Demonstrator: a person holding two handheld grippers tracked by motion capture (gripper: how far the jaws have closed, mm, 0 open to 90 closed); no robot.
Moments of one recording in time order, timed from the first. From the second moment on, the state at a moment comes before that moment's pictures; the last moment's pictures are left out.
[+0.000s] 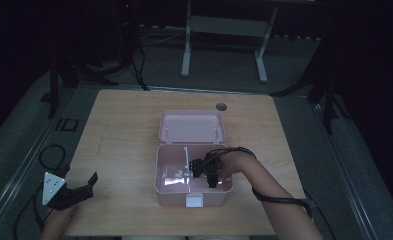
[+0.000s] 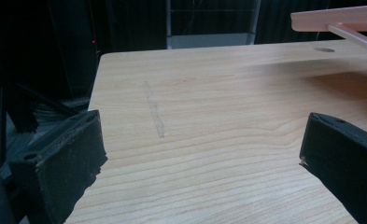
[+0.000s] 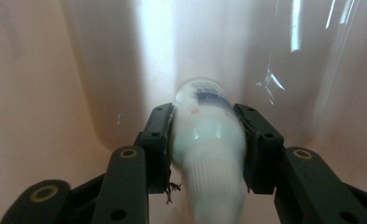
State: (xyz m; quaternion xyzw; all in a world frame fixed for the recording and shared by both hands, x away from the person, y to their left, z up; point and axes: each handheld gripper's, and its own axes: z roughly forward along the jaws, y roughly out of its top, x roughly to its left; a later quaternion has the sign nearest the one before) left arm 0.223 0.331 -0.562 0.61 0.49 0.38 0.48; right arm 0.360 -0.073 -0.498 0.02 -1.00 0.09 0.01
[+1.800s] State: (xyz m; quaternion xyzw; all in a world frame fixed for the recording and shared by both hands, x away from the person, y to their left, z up) left arm 0.223 0.331 -0.562 0.61 0.49 0.39 0.48; right arm 0.347 -0.138 -0.373 -0.02 -1.00 -0.05 -0.03
